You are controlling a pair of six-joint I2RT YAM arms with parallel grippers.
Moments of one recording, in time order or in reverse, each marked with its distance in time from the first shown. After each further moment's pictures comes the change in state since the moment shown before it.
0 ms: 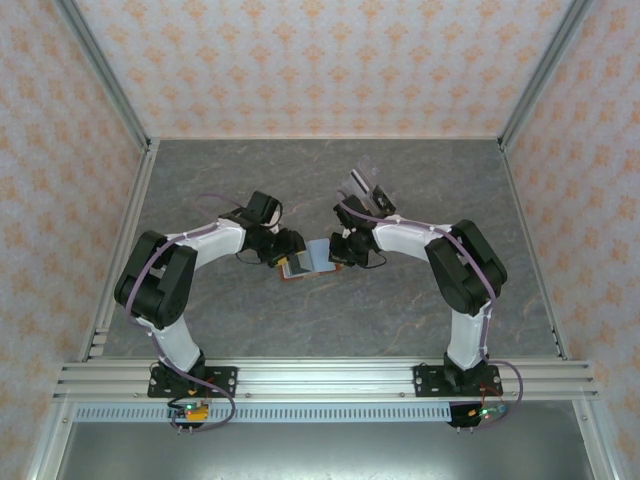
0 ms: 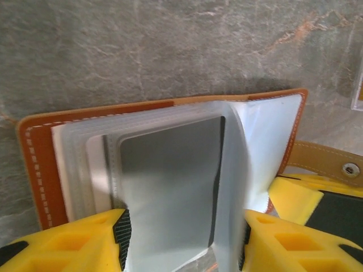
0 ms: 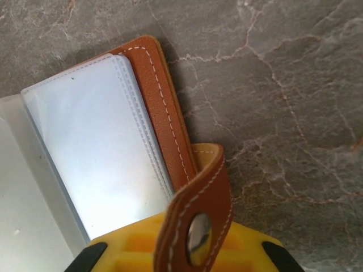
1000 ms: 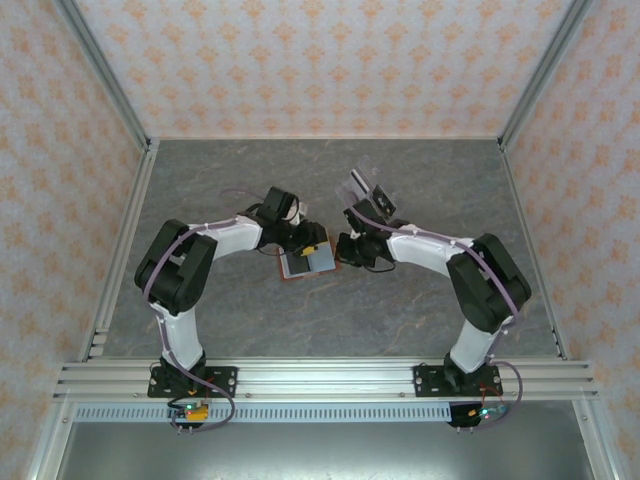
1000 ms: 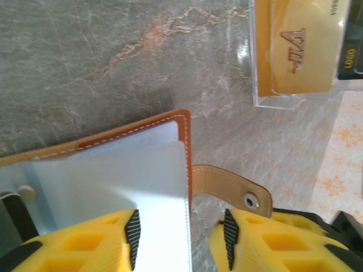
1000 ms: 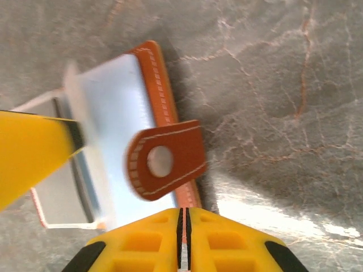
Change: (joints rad) left arm -0.060 0.140 0.087 0.226 0.138 -0.060; right arm -0.003 -0.172 -0.147 0.114 0.037 0.004
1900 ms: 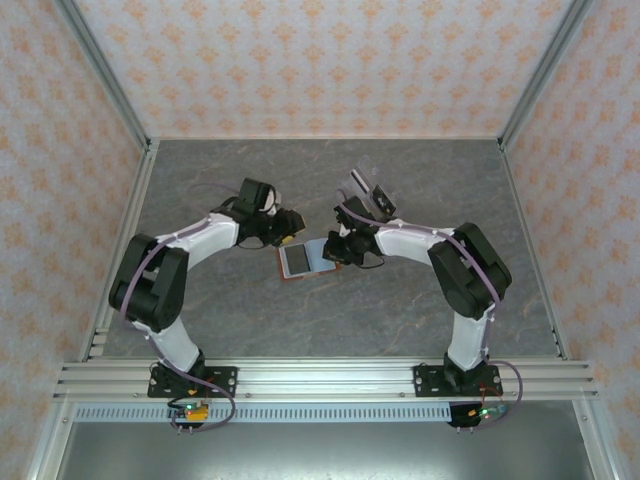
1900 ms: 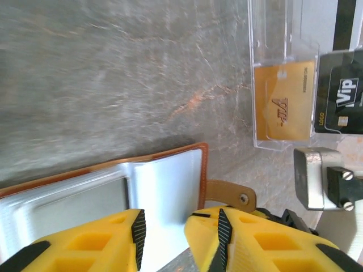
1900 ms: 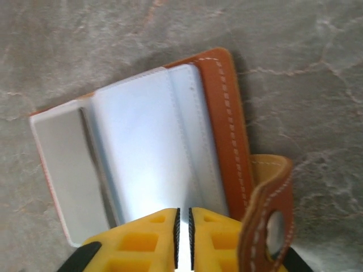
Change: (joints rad) left arm 0.112 -0.196 -0.060 -0.112 -0.124 0.006; right arm 0.011 0.135 0.102 0.031 -0.102 0.009
